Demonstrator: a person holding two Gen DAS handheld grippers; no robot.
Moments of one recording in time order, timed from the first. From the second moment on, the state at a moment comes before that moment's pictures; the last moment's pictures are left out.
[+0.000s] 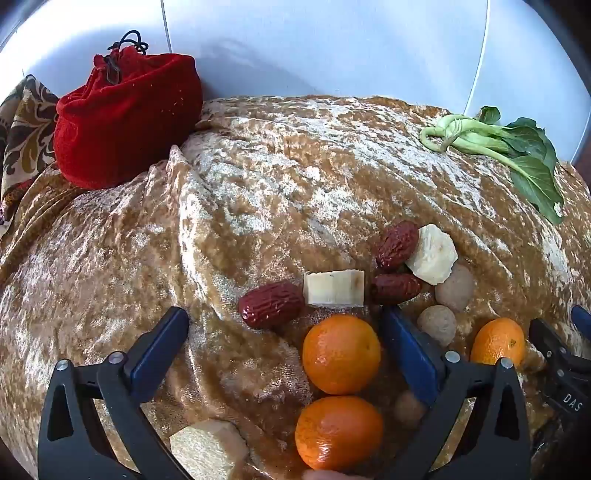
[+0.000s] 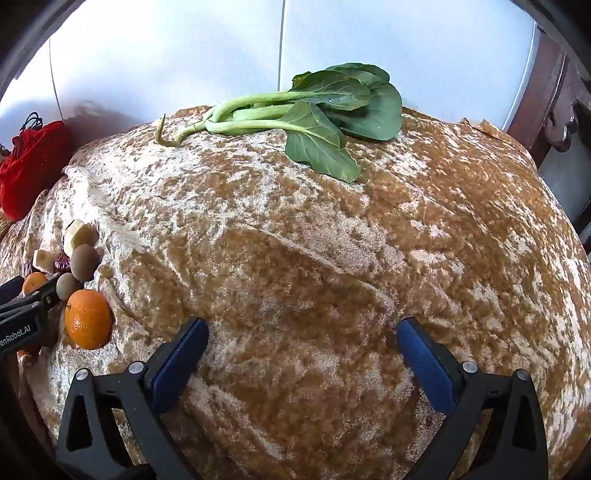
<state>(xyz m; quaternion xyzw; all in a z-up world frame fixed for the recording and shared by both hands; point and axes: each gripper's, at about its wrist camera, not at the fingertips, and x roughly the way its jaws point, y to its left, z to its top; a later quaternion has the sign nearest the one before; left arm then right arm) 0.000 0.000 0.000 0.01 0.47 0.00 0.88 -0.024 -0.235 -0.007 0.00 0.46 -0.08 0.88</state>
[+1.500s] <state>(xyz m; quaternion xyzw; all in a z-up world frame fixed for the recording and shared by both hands) -0.073 0.032 0.054 0.08 0.46 -0.06 0.88 -0.029 -0.204 0.077 -0.01 0.41 0.06 0.91</state>
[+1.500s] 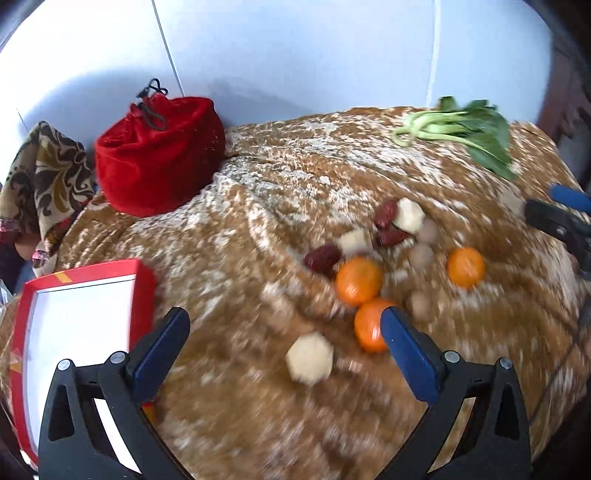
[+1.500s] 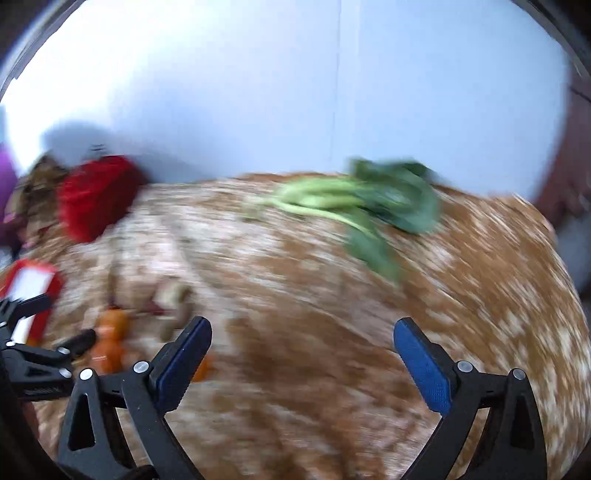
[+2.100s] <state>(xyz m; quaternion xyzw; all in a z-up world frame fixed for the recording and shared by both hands) -0.057 0.043 0.026 0.08 0.52 -0.10 0.85 -0.021 -0.166 0.049 -0.02 0.50 0.12 0.86</state>
